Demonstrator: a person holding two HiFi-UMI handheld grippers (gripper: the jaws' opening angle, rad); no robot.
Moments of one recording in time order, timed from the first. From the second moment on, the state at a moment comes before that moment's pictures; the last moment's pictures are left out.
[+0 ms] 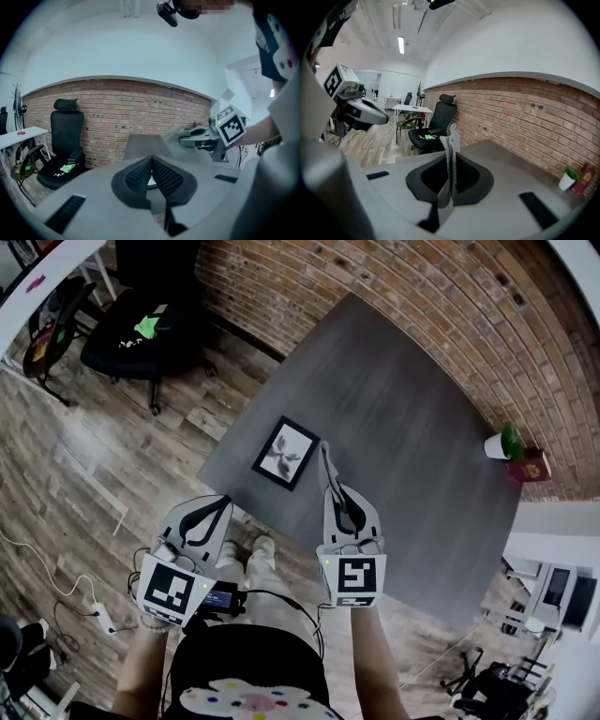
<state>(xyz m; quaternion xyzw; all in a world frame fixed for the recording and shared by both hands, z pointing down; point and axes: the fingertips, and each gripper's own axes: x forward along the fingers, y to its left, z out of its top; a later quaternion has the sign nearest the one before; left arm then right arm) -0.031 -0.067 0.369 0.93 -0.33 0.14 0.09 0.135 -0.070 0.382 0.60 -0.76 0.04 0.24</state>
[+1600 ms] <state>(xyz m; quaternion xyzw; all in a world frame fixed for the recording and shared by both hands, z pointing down) -0.041 -0.075 0.403 0.90 -0.37 0.18 0.11 0.175 -0.158 0.580 0.49 -0.75 0.08 0.45</state>
